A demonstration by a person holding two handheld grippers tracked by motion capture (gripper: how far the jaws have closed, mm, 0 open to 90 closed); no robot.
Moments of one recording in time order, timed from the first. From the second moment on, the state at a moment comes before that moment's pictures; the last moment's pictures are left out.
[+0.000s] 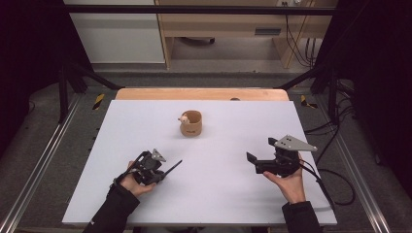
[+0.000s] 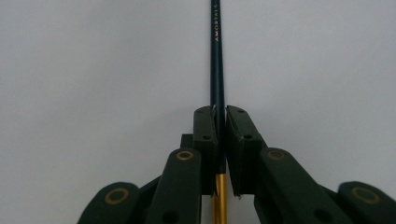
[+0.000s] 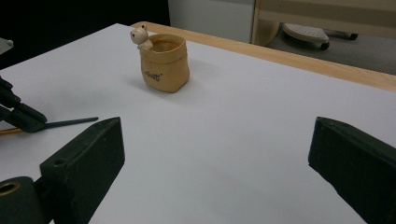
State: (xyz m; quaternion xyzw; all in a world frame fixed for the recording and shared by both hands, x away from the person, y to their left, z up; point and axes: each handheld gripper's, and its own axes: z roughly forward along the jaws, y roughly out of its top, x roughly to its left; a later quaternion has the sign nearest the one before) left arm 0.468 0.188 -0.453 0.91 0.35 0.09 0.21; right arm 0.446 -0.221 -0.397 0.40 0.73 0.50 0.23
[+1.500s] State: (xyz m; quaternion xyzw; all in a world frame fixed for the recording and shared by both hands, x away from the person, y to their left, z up) left arm 0.449 0.190 -0.422 0.89 0.32 0.10 0.30; right arm 0.444 -0.213 -0.395 0.39 0.74 0.49 0.23
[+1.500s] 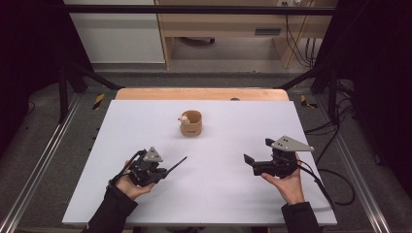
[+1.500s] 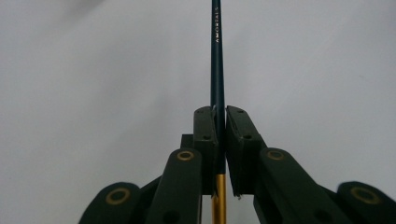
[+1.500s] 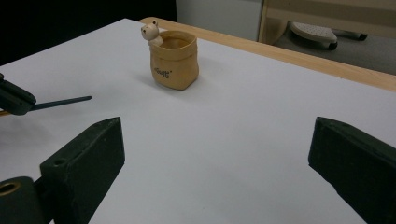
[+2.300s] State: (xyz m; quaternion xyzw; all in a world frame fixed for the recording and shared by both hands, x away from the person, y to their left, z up) left arm 0.436 0.172 -0.413 0.90 0.28 0.08 0.33; right arm 0.440 -0.191 -0.394 0.36 0.77 0.48 0.21
